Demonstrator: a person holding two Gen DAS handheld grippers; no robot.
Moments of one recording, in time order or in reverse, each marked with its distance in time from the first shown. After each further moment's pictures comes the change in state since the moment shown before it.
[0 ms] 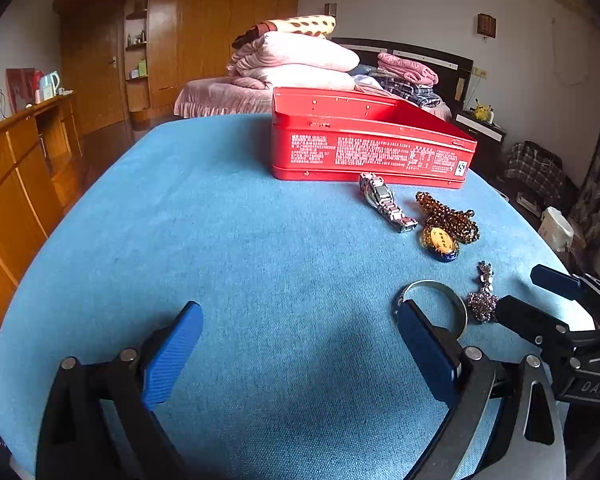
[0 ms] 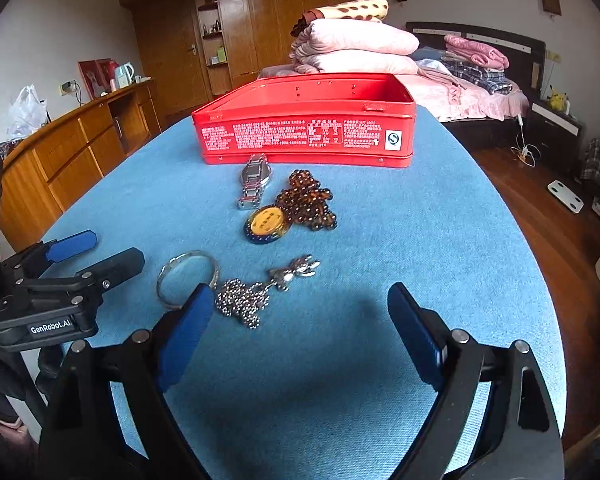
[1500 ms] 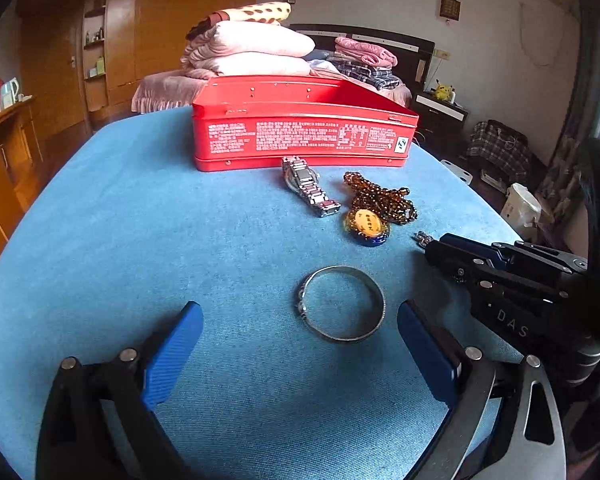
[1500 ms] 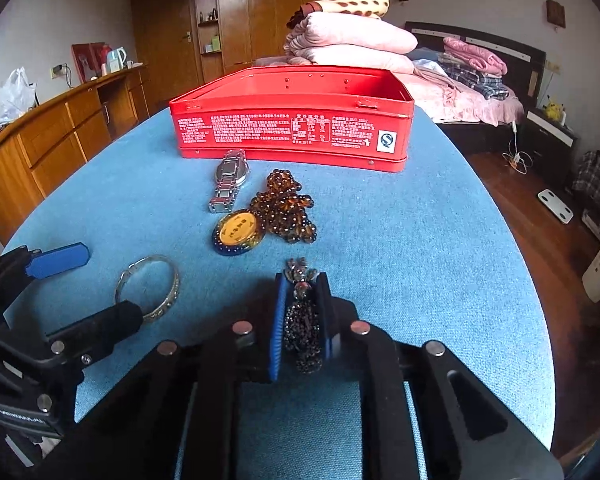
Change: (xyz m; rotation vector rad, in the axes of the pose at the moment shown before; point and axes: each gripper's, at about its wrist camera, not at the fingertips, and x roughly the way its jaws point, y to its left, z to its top) left arm 0.006 -0.045 0.003 0.085 0.041 -0.126; right arm 0.016 -0.012 0.009 -0.027 0.015 -0.053
